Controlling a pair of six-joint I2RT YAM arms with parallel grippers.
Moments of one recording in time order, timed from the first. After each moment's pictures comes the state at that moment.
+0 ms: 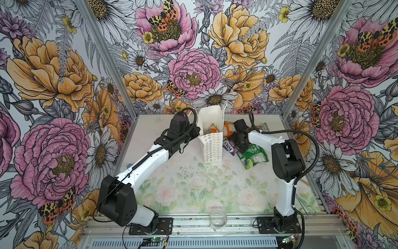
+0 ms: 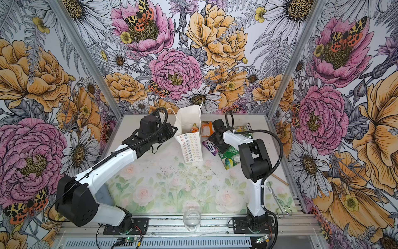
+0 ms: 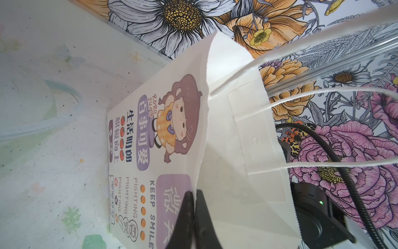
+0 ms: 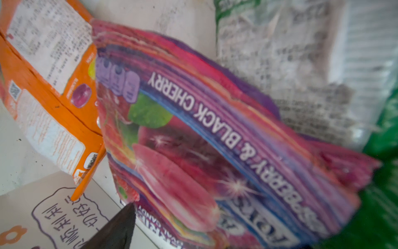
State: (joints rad) left arm -0.47 1.44 1.19 -0.21 0.14 -0.85; right arm 0.32 2.03 1.47 -0.62 -0.02 1.14
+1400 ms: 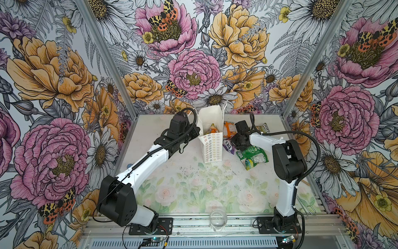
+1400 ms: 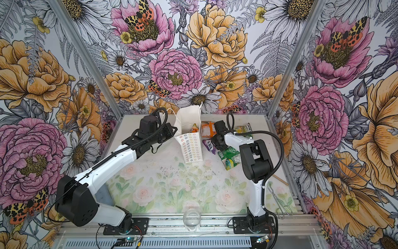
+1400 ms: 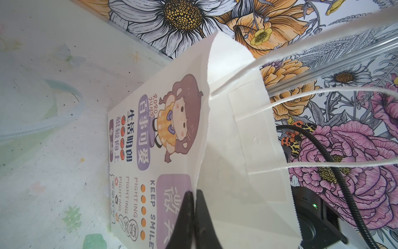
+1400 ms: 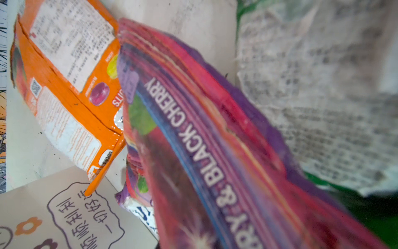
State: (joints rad) left arm -0.46 1.44 1.19 -0.21 0.14 -0.85; right arm 0.31 2.01 1.39 -0.49 -0.07 1.12
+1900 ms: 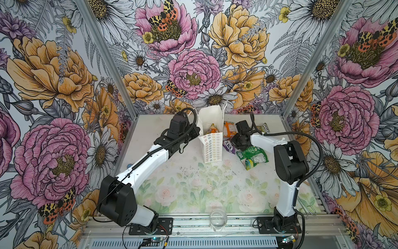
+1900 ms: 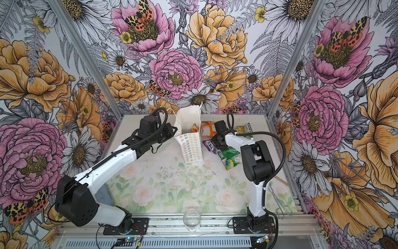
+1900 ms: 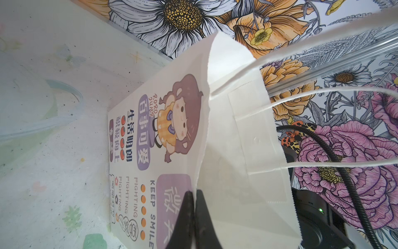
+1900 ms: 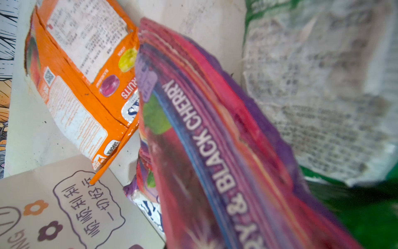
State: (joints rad) left arm -0.46 1.44 1.19 -0.21 0.14 -0.85; right arm 0.31 1.97 1.38 -0.50 -0.07 1.07
